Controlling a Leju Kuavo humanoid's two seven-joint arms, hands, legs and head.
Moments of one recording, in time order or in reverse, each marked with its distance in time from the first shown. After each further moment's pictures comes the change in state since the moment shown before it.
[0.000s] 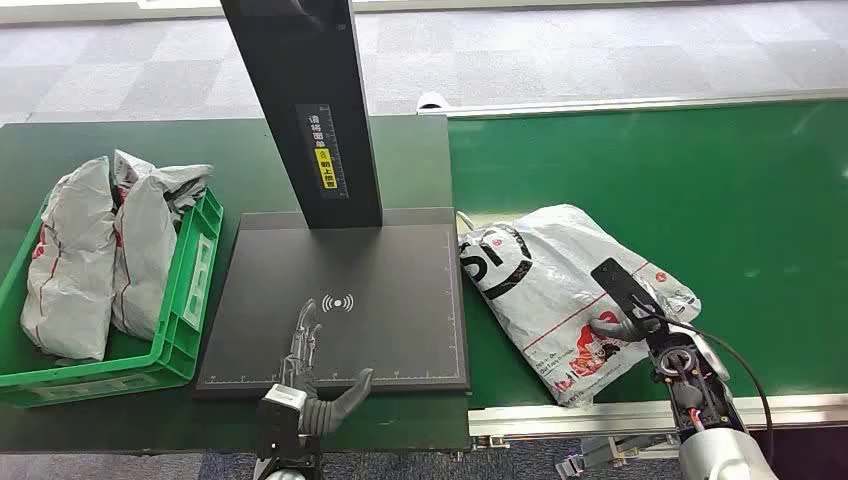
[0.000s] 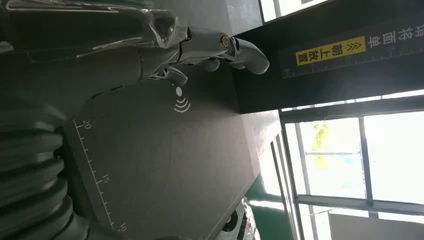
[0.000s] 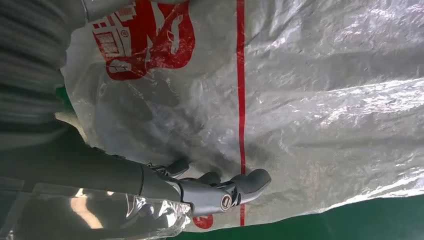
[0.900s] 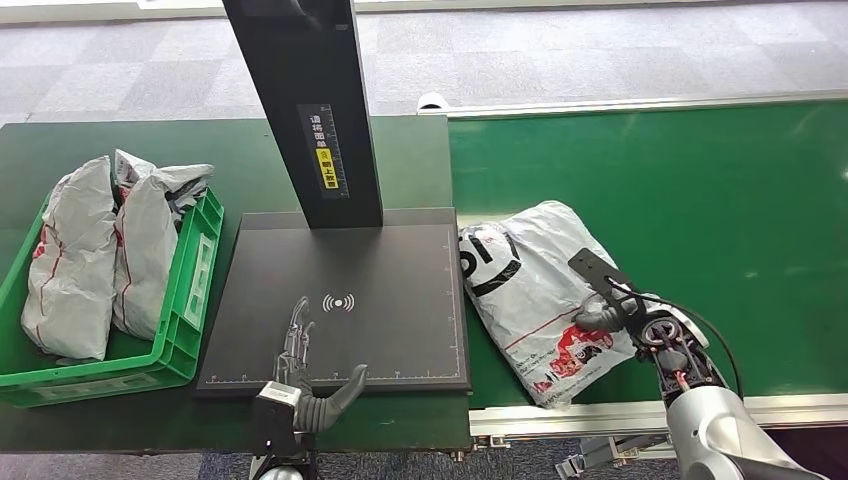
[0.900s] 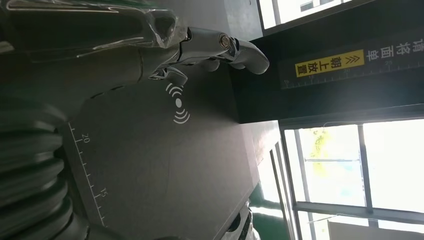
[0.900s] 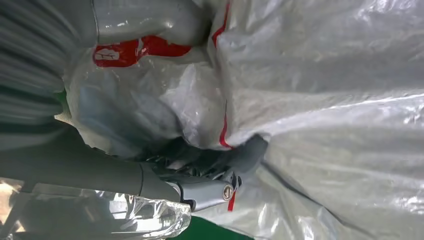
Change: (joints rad) left arm 0.002 -0.002 0.027 -0.008 -0.006 0.003 0.000; right arm -0.134 0.036 0.010 0.185 0.018 0.151 0.119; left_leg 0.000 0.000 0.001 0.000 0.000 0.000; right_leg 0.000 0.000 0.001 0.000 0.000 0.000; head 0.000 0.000
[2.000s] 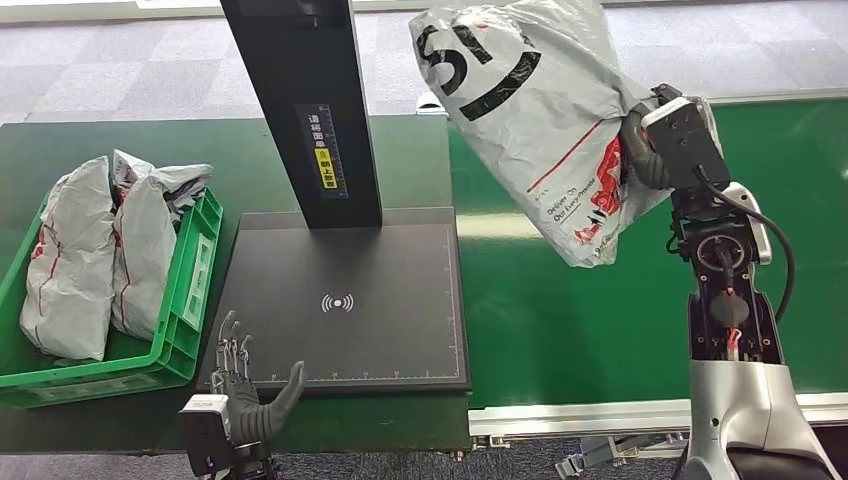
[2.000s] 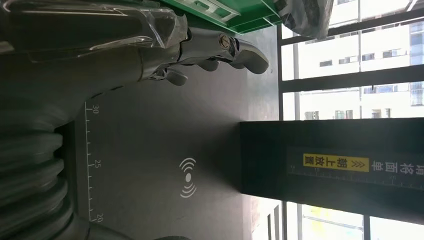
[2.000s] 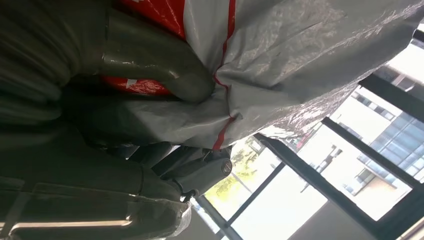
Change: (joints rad) left arm 0.135 -0.034 0.189 -0.190 0.045 -0.020 0.027; right arm -0.022 -0.014 0.135 -0.755 -0.342 -0.200 -0.298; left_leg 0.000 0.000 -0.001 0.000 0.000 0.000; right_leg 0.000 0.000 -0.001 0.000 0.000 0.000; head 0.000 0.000
